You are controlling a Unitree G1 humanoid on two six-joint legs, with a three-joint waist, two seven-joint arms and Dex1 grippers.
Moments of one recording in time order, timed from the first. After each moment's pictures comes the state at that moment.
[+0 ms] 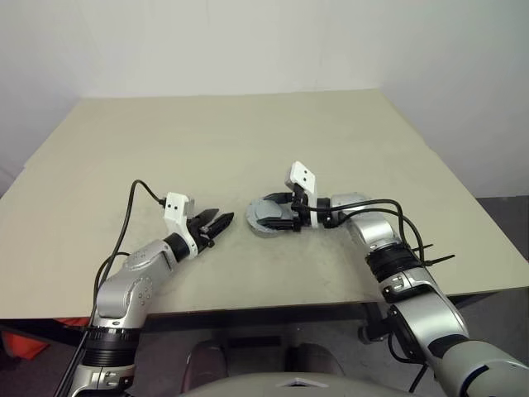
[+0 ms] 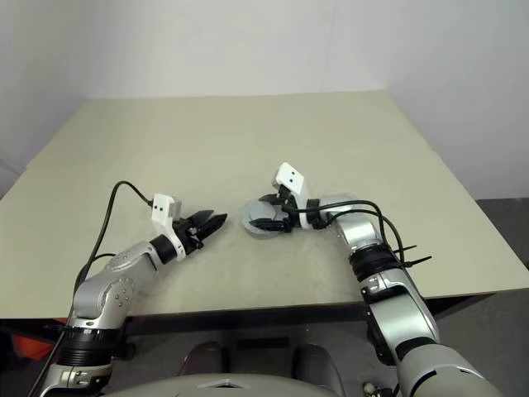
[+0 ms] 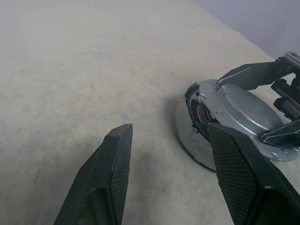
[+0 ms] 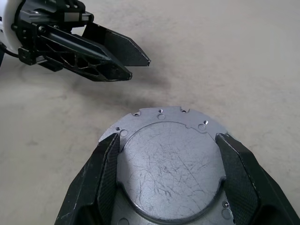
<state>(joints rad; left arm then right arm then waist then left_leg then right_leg) -0.11 0.28 0.06 -0.17 -0.55 0.60 -0.47 -0.65 -0.31 0.24 0.52 0.15 0.14 1.12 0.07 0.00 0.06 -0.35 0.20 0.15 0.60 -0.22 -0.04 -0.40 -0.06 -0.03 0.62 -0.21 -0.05</state>
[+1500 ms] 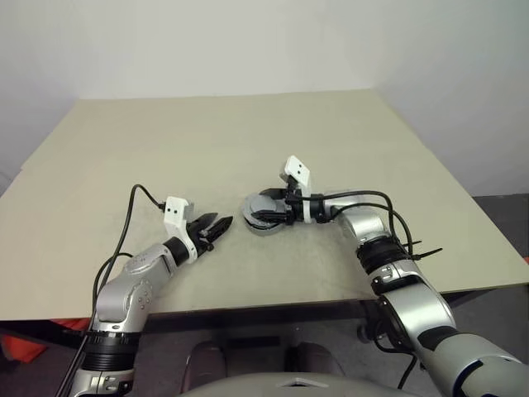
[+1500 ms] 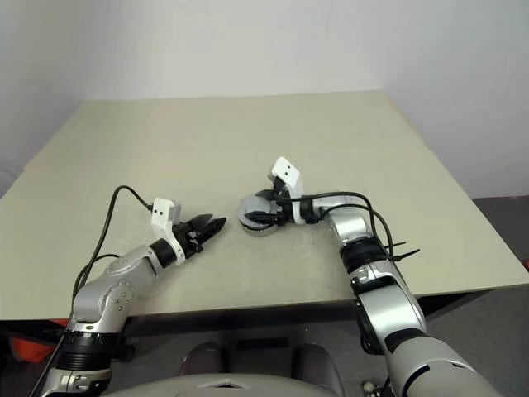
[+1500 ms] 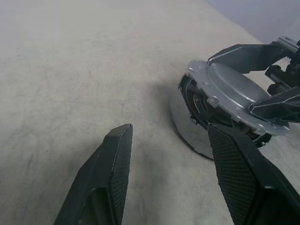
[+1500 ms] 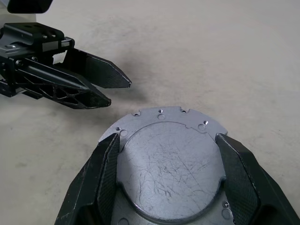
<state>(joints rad) -0.09 0.28 0.06 -0.17 -0.54 0.60 -0.47 -0.72 -0.25 0.20 0.63 0.14 0.16 1.10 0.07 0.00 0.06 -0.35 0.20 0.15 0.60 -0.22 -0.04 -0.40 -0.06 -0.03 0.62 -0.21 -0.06</state>
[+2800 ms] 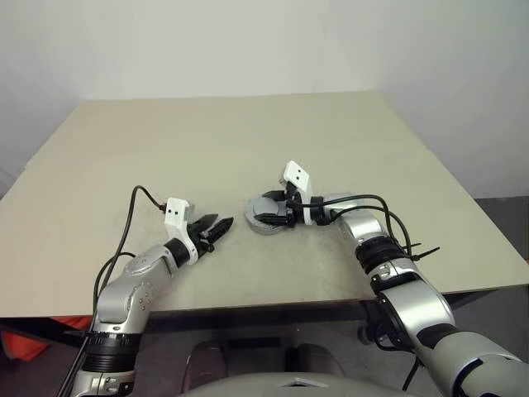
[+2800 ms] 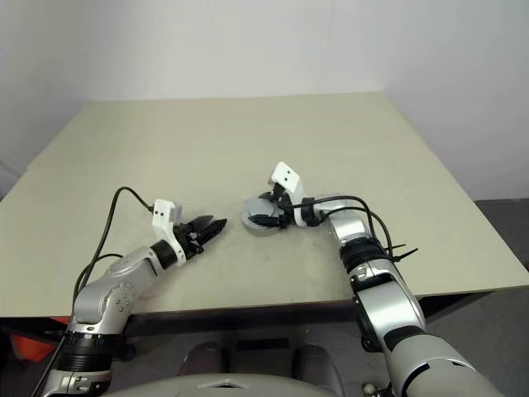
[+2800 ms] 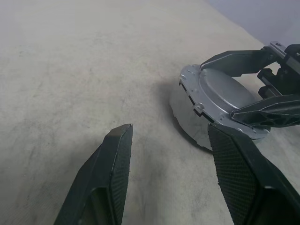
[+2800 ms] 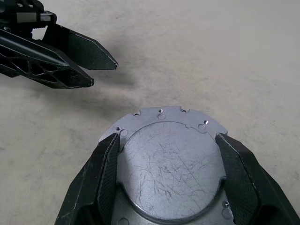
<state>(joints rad) -0.08 0.28 0.06 -0.17 -0.54 0.60 -0.47 -0.73 -0.25 0.20 0.75 0.08 0.03 1.09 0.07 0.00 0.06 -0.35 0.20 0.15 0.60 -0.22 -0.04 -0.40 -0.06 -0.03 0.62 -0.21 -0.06</state>
